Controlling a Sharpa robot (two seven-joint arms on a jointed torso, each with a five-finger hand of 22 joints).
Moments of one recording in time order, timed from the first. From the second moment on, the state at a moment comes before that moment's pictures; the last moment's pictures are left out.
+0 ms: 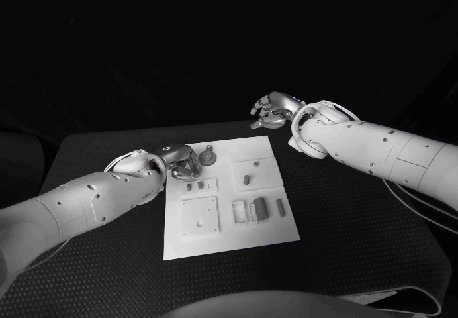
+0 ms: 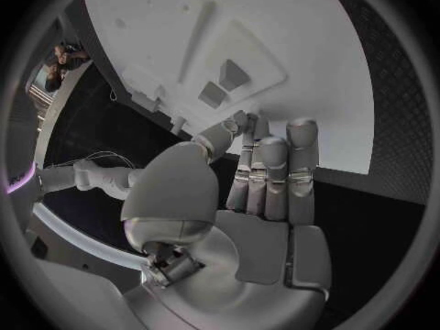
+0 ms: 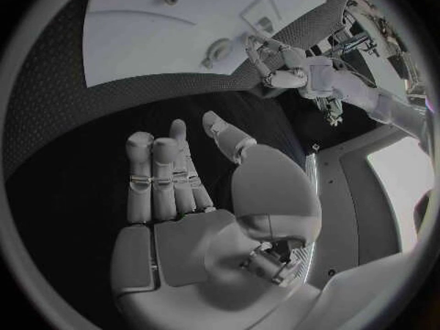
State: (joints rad) left arm 1.14 -0.48 -0.13 0.94 -1.42 -0.25 0.14; left_hand 1.17 -0.02 0.63 -0.29 0.05 1.03 0.13 0.22 0.56 1.28 0.04 0.11 0.29 1.23 -0.07 1.25 0.64 0.02 1.33 -0.16 0.64 1.31; right arm 1.22 -0.62 0.05 1.10 -1.27 -0.30 -0.03; right_hand 1.04 -0.11 0.59 -0.27 0.05 0.73 0.18 0.26 0.47 1.08 0.07 0.47 0.74 1.16 -0.03 1.17 0.86 0.18 1.09 -0.02 1.01 1.31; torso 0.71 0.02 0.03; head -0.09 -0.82
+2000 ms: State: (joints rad) left arm 1.13 -0.49 -0.14 0.94 -1.40 -0.28 0.15; left_hand 1.17 -0.09 0.53 -0.29 0.06 0.91 0.14 0.19 0.51 1.17 0.06 0.22 0.34 1.20 -0.05 1.25 0.64 0.02 1.31 -0.15 0.64 1.31; right arm 1.22 -0.62 0.05 1.10 -1.27 -0.30 -0.02; right_hand 1.04 -0.11 0.59 -0.27 0.05 0.73 0.18 0.26 0.47 1.08 0.07 0.47 0.75 1.15 -0.03 1.17 0.86 0.18 1.09 -0.02 1.01 1.31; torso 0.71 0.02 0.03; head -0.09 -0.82
